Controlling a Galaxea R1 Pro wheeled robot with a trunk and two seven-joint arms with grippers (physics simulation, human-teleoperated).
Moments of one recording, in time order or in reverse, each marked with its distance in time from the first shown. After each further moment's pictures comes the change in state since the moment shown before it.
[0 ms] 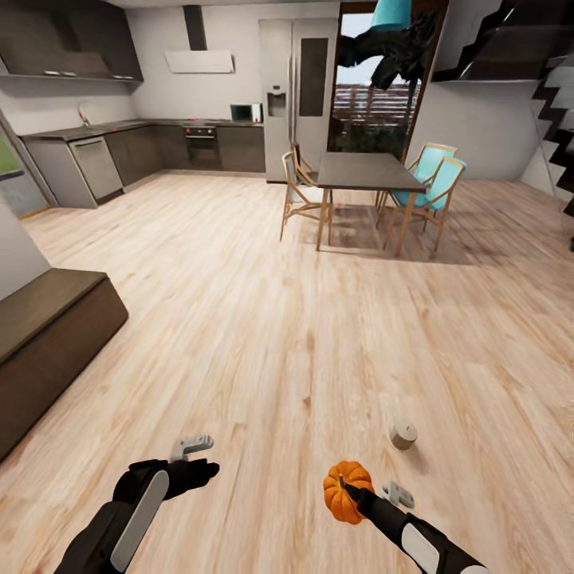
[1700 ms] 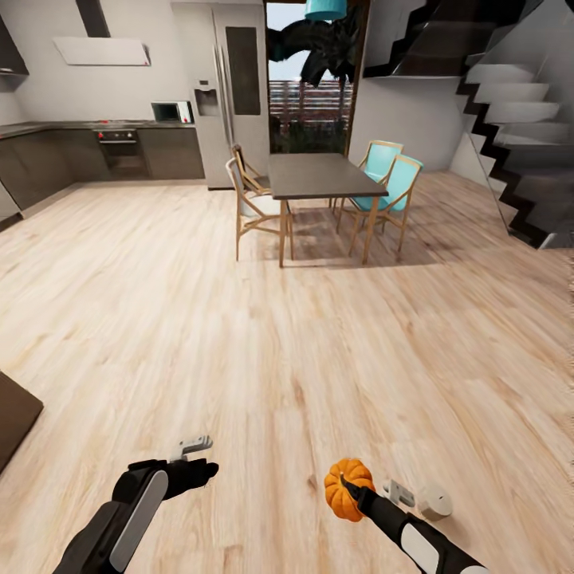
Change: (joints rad) left arm 0.000 0.003 0.001 0.000 0.000 -0.001 -0.001; right arm 0.001 0.001 -0.002 0.000 0.001 -0.028 -0.001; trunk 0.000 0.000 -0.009
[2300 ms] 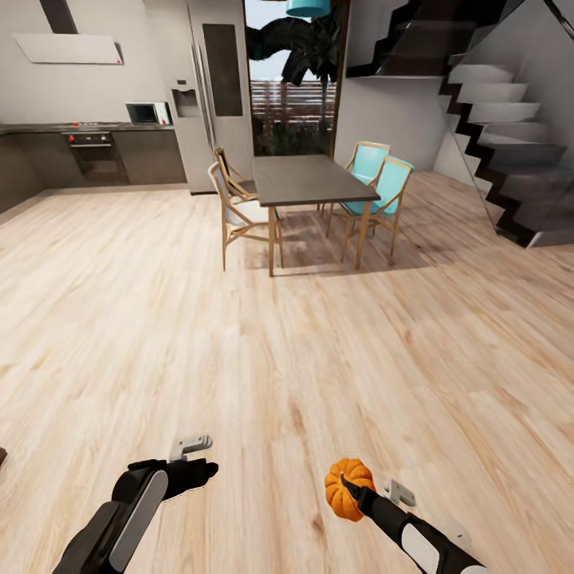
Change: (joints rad) left arm 0.000 0.001 0.000 -0.001 0.000 0.000 0.000; right arm -0.001 -0.001 0.001 0.000 0.000 -0.001 0.001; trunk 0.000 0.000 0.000
